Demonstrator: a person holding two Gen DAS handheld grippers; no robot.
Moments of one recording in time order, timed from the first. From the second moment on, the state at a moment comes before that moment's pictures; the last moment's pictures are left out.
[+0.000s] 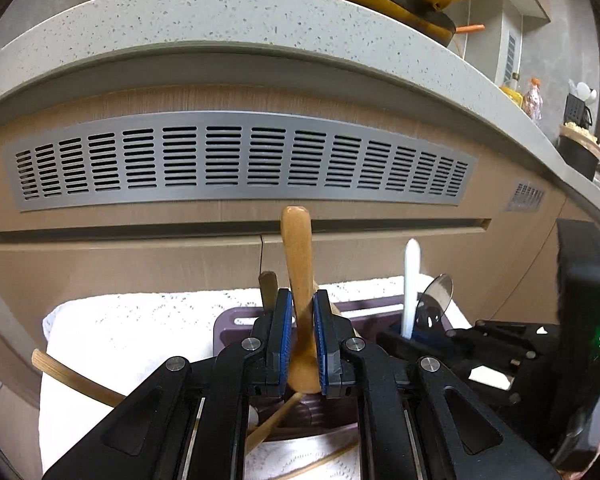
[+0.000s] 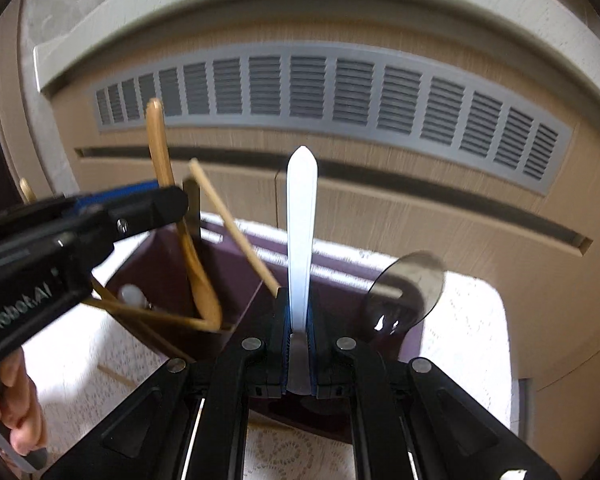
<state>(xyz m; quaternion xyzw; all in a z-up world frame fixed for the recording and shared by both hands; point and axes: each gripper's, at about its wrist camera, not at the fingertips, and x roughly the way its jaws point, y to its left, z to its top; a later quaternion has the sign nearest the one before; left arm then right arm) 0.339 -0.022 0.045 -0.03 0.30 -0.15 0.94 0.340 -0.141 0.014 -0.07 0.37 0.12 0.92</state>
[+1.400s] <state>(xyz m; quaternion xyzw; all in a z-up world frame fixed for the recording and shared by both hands) 0.051 -0.004 0.026 -0.01 0.22 -0.02 0.98 0.070 -0.217 0.028 0.03 0.27 0.01 0.96</state>
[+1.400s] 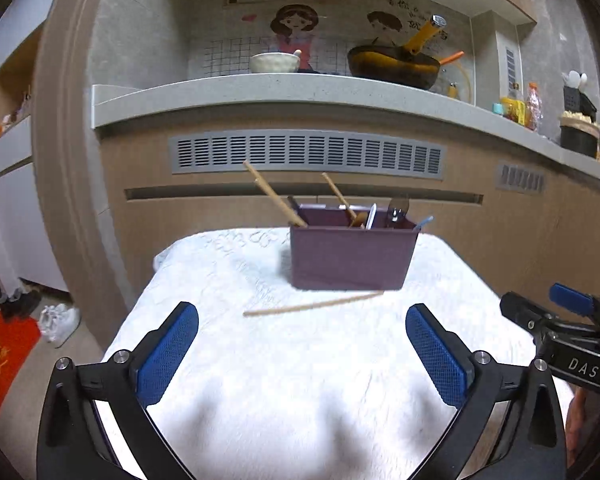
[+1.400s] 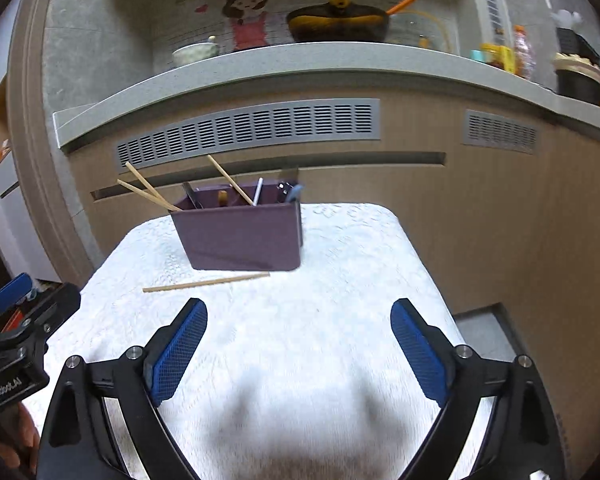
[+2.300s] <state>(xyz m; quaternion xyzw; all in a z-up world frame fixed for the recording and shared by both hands) 0.047 -0.014 0.019 0.00 0.25 -0.03 0.97 0.048 -0.208 0.022 -0.02 0.25 0.00 0.97</state>
